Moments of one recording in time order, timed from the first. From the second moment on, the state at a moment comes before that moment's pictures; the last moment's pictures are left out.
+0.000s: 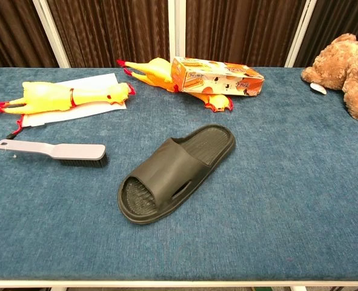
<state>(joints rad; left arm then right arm) 0.00 -1.25 -0.05 -1.63 1.46 1.59 0.26 0.13 -1.06 0.05 -1.59 -1.54 1.43 0.03</state>
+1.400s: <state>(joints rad) -0.04 -1.24 -0.06 -1.62 1.45 1.53 0.22 1.04 -1.49 0.16 -1.25 -1.43 0.38 -0.12</state>
